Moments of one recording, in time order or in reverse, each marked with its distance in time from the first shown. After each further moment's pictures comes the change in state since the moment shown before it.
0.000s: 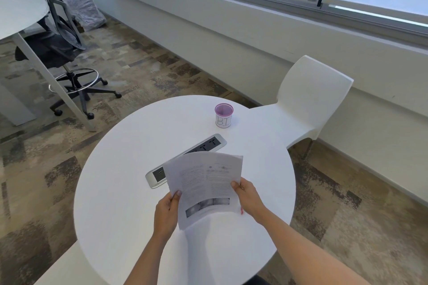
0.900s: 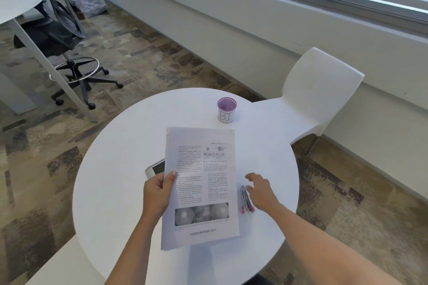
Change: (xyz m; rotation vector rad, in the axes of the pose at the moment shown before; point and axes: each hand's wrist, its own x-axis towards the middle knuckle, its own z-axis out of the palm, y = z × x) left_hand 0.030 0.046 -0.015 -0.101 0.076 -0.025; right_hand 0.042 0.044 -0.041 -0.743 0.025 0.045
